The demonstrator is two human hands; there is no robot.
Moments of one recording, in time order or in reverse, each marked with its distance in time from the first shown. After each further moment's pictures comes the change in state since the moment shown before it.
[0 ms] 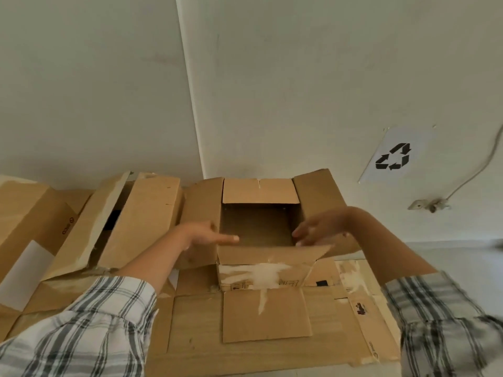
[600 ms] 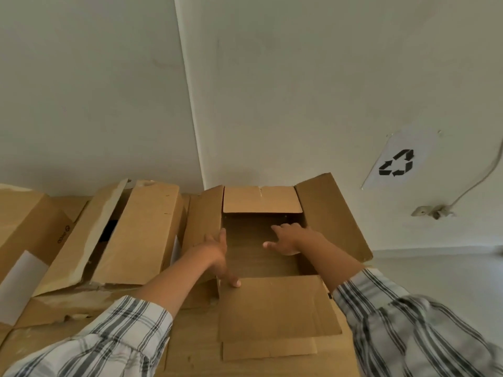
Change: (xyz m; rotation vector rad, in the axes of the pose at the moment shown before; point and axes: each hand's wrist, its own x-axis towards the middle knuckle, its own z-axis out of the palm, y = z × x) left_hand 0.014 0.016 0.031 0.480 0.033 0.006; right_hand 0.092 -0.040 0.029 -0.127 0.283 0.075
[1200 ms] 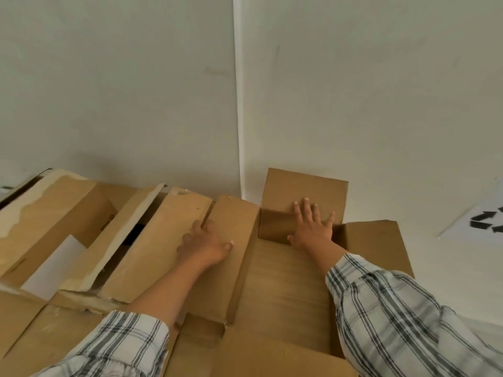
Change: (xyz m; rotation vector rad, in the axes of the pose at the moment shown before) left_hand 0.049 -0.045 -0.047 -0.356 0.422 -0.336; right_hand 0.158 -0.006 -0.043 -0.135 0.276 -0.037
